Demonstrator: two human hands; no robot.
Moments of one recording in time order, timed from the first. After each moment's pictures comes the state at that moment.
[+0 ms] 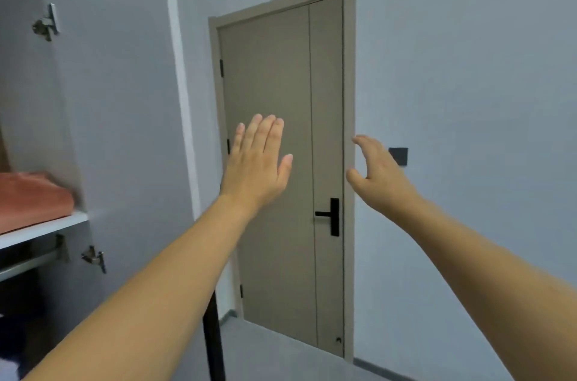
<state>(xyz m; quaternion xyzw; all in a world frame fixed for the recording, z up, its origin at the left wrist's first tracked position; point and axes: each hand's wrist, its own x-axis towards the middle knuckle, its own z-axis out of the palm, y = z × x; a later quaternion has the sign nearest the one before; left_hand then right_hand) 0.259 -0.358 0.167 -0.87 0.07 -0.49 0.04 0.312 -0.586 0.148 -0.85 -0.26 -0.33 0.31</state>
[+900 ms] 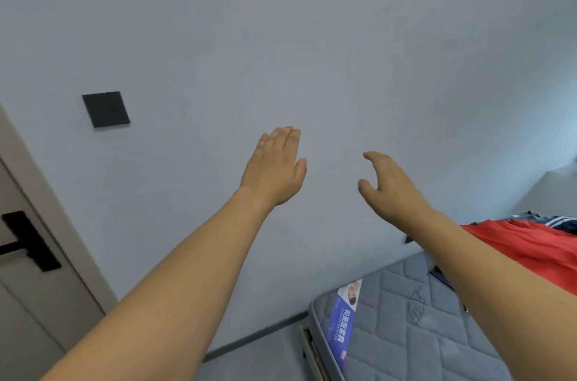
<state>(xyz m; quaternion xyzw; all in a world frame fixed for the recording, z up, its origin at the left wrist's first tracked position) 0.687 -0.931 0.008 -0.85 0.45 -0.24 -0.13 0.541 -1.111 -0.028 -0.92 0.18 -0.27 0.22</state>
